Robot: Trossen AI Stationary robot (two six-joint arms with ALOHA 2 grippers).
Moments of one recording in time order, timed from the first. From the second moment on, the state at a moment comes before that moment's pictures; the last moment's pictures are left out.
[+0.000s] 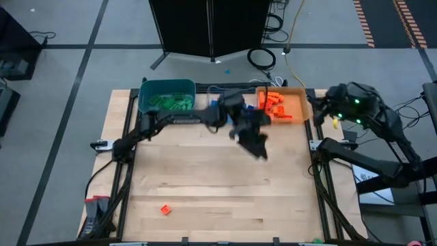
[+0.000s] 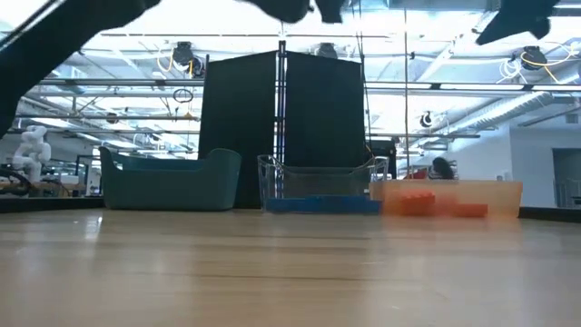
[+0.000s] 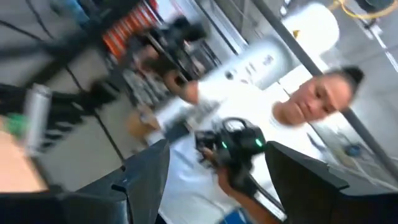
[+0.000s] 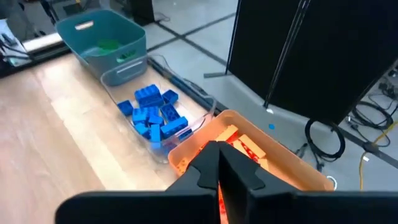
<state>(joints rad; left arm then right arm) 0.14 2.27 2.12 0.49 1.32 -1.21 -0.74 0.57 1.07 -0.99 0.02 0.01</state>
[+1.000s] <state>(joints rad) -0.68 1.78 2.06 -1.50 -0.27 -1.08 -0.74 0.46 1.07 -1.13 -0.19 0.00</state>
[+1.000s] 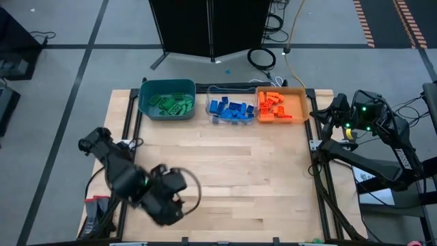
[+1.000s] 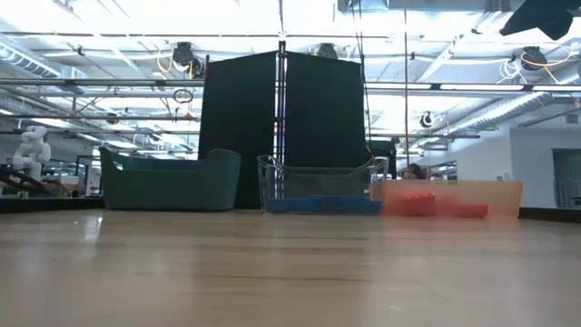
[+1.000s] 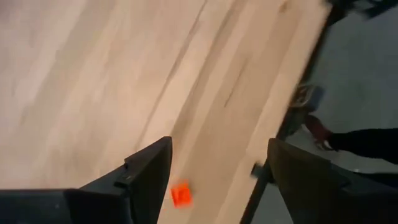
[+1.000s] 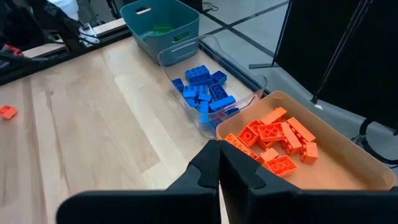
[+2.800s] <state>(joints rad) -0.97 1.78 1.24 -1.03 -0.24 -1.75 -0.74 0.46 1.07 -1.21 -0.19 -0.01</state>
